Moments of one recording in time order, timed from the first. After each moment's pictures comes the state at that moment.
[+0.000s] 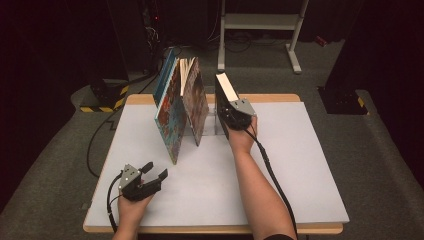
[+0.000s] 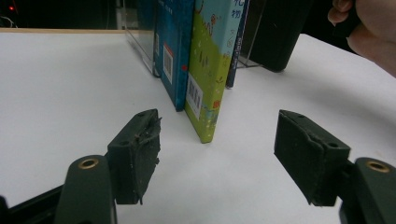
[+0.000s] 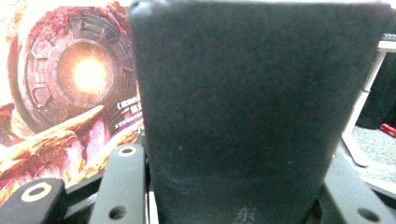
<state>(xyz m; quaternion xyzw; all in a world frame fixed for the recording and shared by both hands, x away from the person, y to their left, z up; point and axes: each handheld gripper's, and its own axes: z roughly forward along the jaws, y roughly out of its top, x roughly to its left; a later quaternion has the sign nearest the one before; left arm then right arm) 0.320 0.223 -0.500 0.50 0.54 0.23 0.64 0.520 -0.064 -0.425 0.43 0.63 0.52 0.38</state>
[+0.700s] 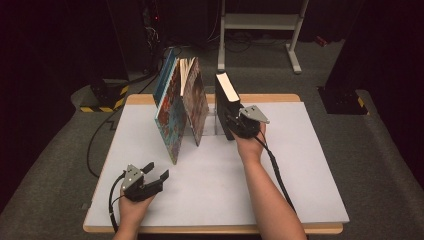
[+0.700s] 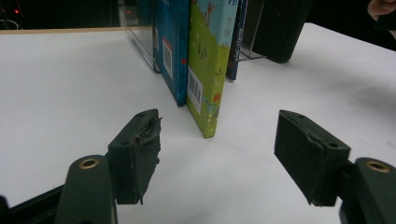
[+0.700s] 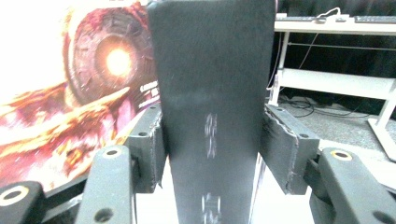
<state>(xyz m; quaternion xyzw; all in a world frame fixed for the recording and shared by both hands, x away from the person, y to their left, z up) 0.321 0.219 -0.503 0.52 0.53 0.24 0.63 0.490 -0.093 -0.425 0.42 0.65 0.54 0.33</state>
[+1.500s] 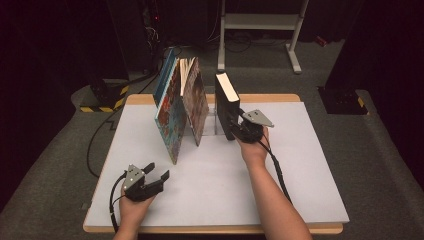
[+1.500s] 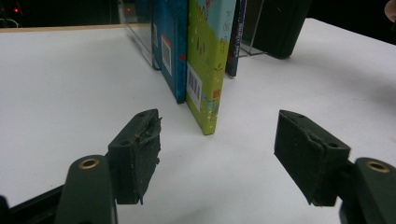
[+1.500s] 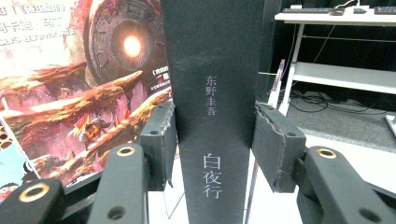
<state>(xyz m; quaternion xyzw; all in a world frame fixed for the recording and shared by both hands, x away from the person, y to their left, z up) 0.322 0.218 -0.505 0.52 0.53 0.24 0.62 0.481 -0.102 -0.429 0.41 0.66 0.54 0.31</state>
